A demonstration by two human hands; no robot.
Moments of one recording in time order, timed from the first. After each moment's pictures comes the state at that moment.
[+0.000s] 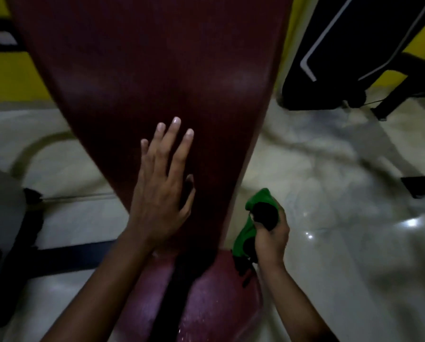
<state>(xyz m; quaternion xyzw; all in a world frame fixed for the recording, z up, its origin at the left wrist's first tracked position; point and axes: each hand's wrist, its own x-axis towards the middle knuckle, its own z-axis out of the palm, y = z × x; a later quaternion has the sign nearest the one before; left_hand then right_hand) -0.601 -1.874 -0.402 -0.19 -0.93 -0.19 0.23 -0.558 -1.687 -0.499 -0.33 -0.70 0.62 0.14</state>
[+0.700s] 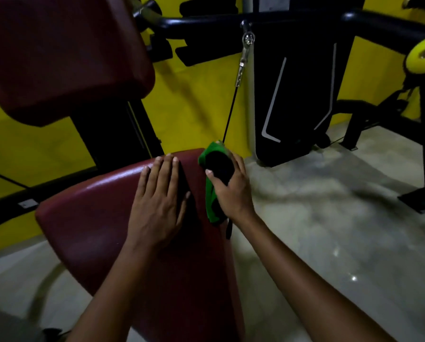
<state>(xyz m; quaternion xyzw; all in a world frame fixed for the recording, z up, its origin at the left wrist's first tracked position) -0.736 -1.830 -0.245 -0.26 -0.91 0.06 0.31 -0.726 -1.669 -0.258 -0.05 -0.75 0.60 0.26</state>
